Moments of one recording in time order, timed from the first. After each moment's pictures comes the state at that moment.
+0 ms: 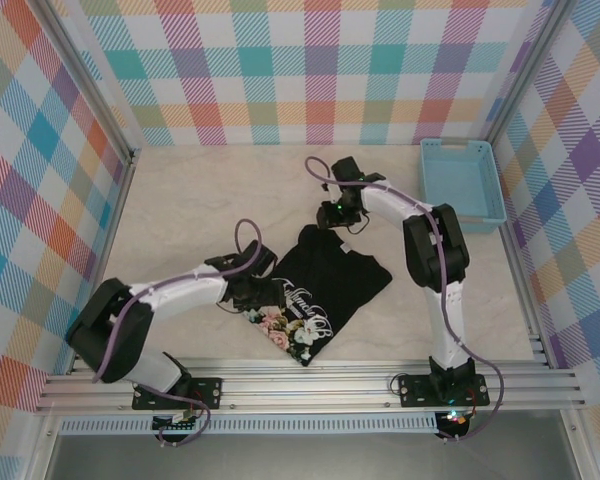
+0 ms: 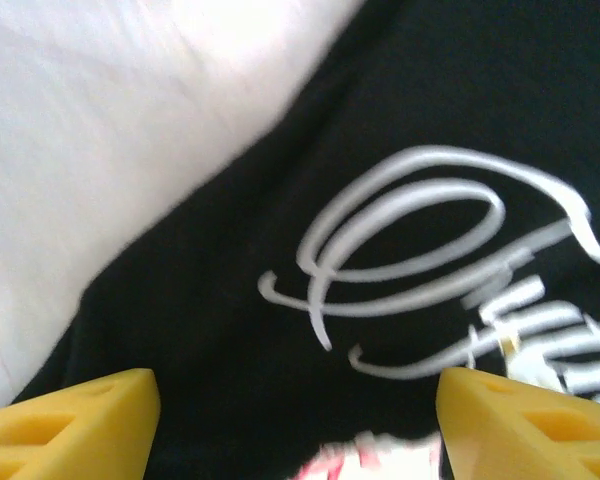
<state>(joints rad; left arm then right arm) -0.70 1.43 0.76 -0.53 0.00 -0.70 0.46 2.19 1.72 -0.69 -0.26 0.18</state>
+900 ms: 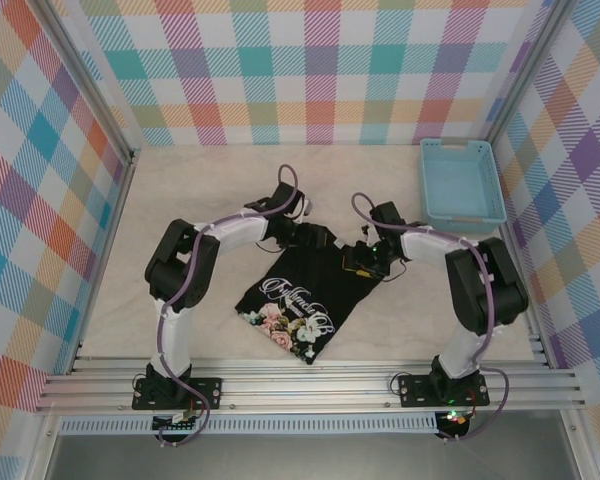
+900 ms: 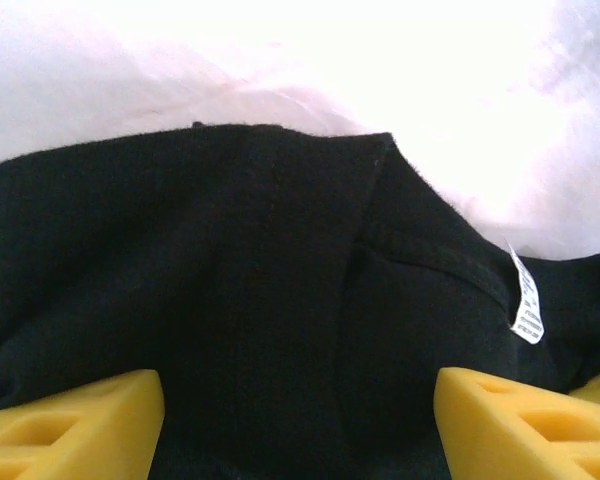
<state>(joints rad) -0.54 2.06 1.43 -0.40 0.29 -0.44 0.36 1.76 0.99 -0.48 -0.41 0.54</state>
